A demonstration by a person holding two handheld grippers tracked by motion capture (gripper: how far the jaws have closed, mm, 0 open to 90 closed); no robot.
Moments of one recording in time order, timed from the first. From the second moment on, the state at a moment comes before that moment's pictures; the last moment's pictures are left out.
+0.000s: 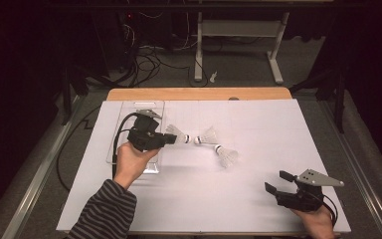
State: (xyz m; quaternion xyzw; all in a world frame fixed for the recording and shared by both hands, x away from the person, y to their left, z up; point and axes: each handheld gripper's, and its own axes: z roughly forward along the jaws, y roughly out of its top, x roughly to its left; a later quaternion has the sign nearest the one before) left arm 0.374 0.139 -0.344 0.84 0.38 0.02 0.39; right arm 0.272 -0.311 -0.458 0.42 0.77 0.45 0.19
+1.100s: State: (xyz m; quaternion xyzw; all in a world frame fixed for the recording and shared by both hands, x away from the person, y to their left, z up) left arm 0.373 0.178 -0.345 0.81 0.43 0.06 0.40; right arm 0.273 -0.310 -0.458 0.41 0.77 0.45 0.19
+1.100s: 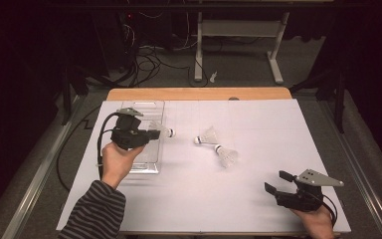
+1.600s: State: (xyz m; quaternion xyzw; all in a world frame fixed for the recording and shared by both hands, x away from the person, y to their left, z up) left arm 0.375 0.196 -0.346 0.80 0.45 0.07 0.40; right arm 0.272 -0.310 -0.458 0.41 0.77 0.45 0.19
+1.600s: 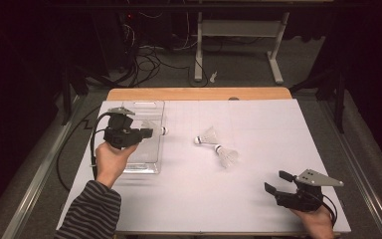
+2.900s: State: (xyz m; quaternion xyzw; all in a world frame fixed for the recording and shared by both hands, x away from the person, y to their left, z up) left arm 0.399 0.207 -0.358 0.78 0.49 0.10 0.38; right arm 0.272 -0.309 -0.457 0.41 0.77 0.45 0.19
